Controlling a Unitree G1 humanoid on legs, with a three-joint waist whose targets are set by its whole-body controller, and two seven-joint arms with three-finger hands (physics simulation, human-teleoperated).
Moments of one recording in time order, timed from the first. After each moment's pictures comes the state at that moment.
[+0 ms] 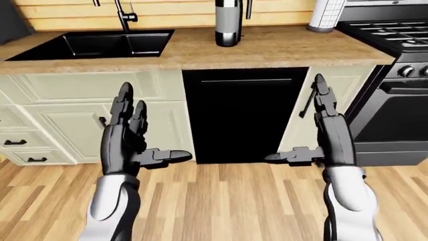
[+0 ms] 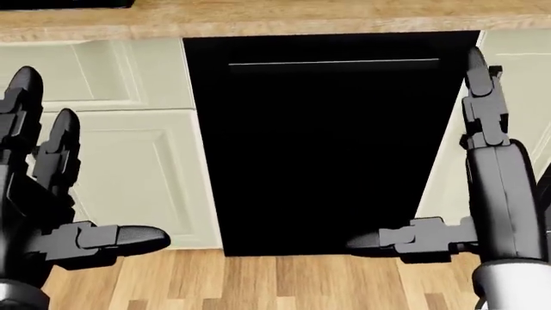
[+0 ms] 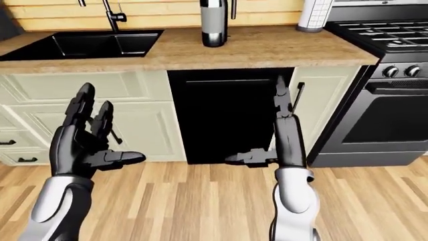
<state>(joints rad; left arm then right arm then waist) -0.10 0.07 0.15 -0.70 -0.24 0.58 0.06 -0.14 -0.04 -0.01 -0.76 -0.53 0.69 0.18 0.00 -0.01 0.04</state>
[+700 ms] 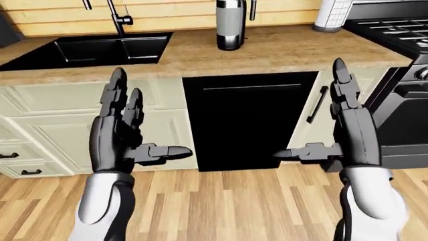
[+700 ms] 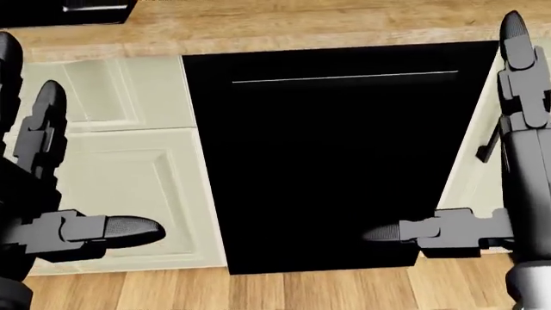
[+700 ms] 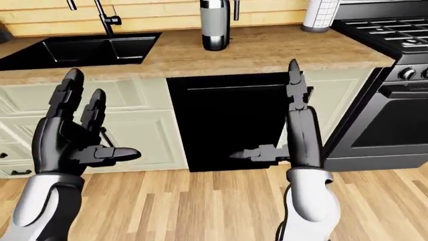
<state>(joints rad) -0.16 0.08 0.17 -0.82 -0.27 0.69 0.09 -0.20 -0.06 -0.02 -0.91 -0.63 0.80 0.28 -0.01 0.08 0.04</state>
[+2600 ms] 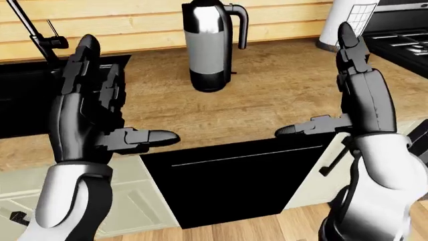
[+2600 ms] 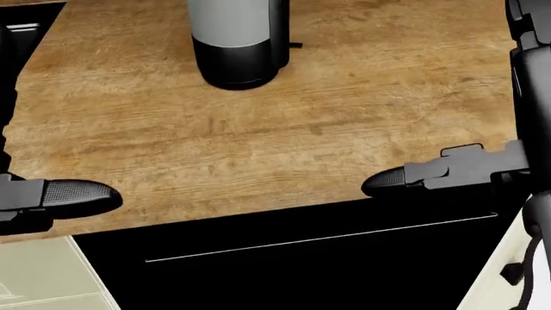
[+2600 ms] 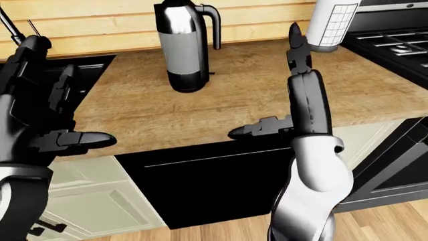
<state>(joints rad) -0.34 0.25 0.32 -0.95 -0.61 0.91 0.31 -0.50 -0.11 -0.02 -0.85 -0.84 0.96 0.52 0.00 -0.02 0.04</state>
